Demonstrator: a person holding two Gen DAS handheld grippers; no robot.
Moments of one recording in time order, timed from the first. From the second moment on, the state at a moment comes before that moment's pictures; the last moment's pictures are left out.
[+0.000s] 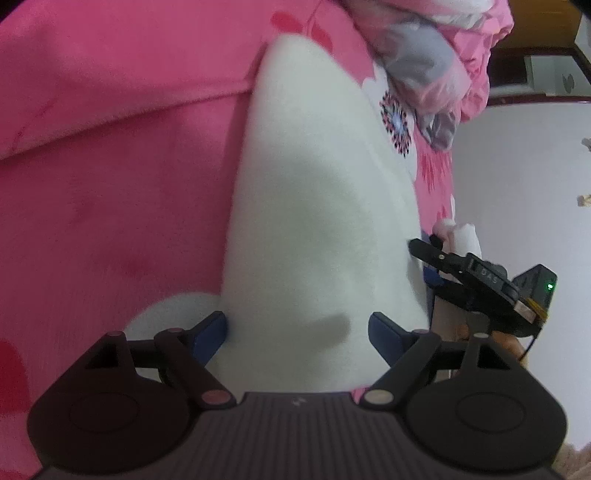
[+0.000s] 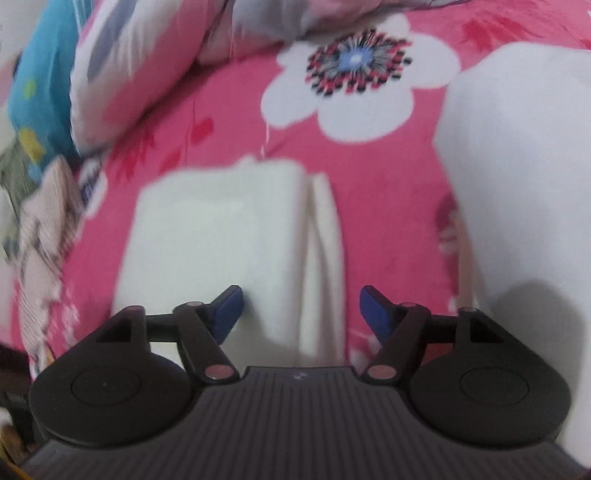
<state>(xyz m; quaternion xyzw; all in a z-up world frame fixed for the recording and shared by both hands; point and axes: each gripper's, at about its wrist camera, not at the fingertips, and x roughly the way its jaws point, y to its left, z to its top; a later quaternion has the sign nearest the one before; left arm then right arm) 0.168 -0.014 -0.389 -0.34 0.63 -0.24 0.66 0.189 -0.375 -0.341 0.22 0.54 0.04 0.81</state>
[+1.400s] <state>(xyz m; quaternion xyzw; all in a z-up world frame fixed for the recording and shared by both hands) 0.189 -0.026 -0.361 -0.08 0.74 -0.20 0.64 0.127 -0.304 -0.319 0.31 0.44 -0.08 0.84</state>
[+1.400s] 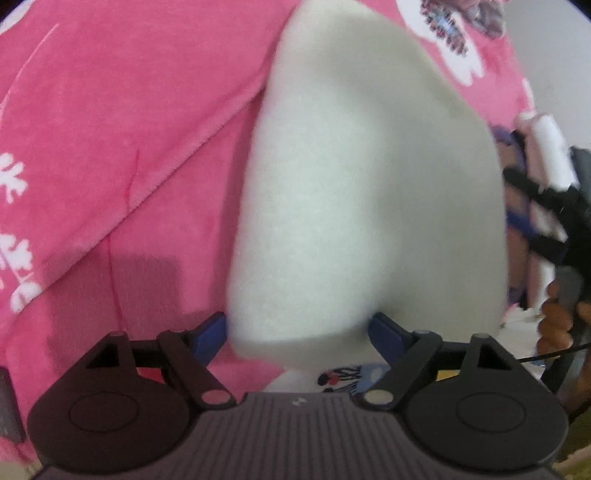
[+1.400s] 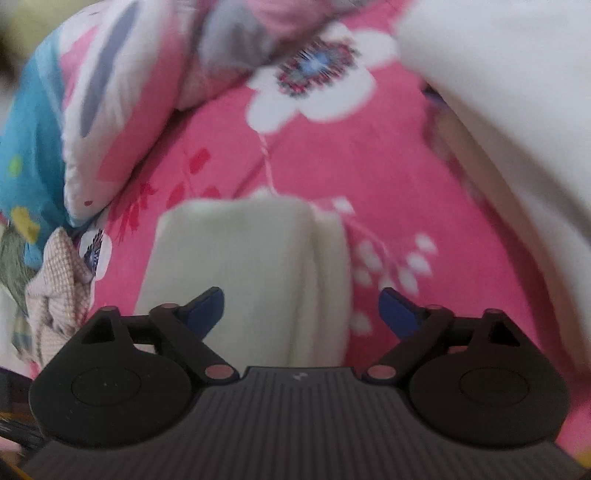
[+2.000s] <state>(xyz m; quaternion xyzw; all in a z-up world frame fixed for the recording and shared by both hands) 0.185 -0.073 -0.372 -0.04 0.77 -0.12 0.63 0.155 -0.336 -0.332 0.34 0.40 0.03 0.85</state>
